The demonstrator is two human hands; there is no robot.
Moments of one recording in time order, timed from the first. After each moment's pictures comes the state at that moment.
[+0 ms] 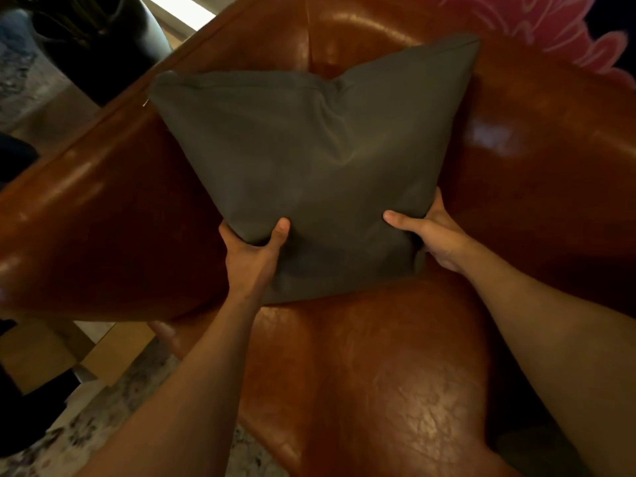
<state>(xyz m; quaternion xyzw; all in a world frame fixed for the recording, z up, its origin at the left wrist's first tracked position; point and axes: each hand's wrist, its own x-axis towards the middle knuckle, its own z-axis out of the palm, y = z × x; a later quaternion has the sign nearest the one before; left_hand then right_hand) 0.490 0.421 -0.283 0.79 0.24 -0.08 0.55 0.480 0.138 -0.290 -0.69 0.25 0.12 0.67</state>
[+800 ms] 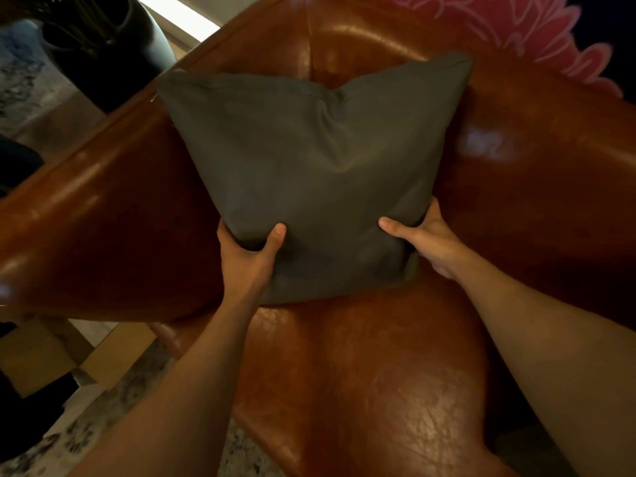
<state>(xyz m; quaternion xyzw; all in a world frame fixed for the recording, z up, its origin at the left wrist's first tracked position) 0.480 0.429 -0.272 0.80 0.20 -0.05 0.57 0.466 0.149 -0.278 -0.71 0.29 0.12 0.63</state>
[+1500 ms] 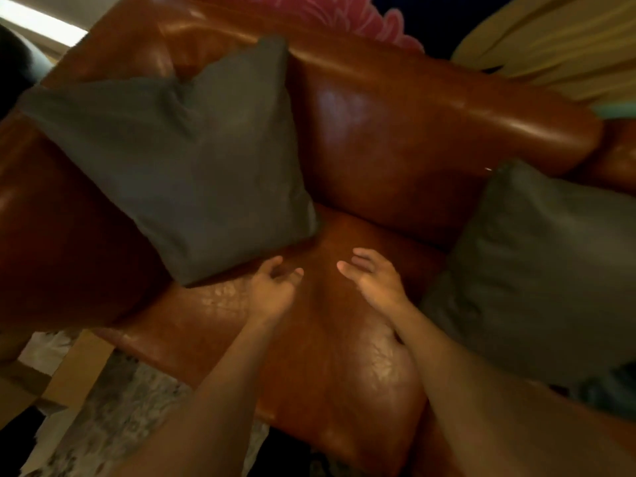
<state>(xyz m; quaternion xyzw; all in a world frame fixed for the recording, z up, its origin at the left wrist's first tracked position) 0.320 0.298 -0.253 0.81 0.16 -0.29 0.49 0.243 0.133 -0.249 -0.66 0.43 0.10 0.61</state>
